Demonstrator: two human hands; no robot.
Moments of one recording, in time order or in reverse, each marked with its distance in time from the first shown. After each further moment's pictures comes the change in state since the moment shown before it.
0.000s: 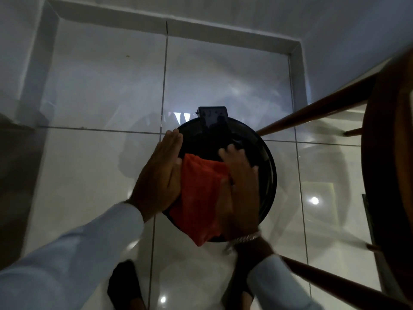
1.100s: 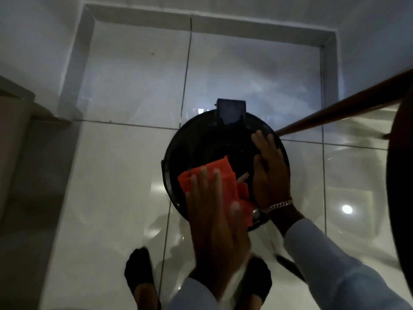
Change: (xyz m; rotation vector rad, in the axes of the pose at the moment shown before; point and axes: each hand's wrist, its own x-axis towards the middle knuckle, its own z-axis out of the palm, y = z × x) left_hand -0.068 0.108 0.085 0.022 0.297 -0.304; right_hand 0.052 0.046 -0.029 0.084 -0.051 0.053
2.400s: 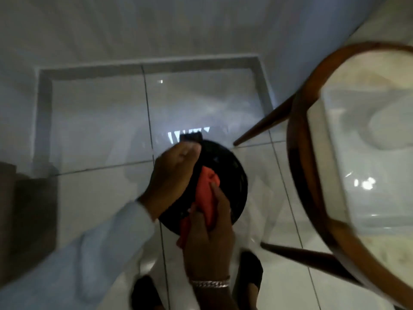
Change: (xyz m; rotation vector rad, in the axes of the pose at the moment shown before) left_hand 0.140 0.066 -0.094 -0.327 -0.469 -0.061; right_hand -0.101 -0.176 -0.009 0.442 0.286 0.534
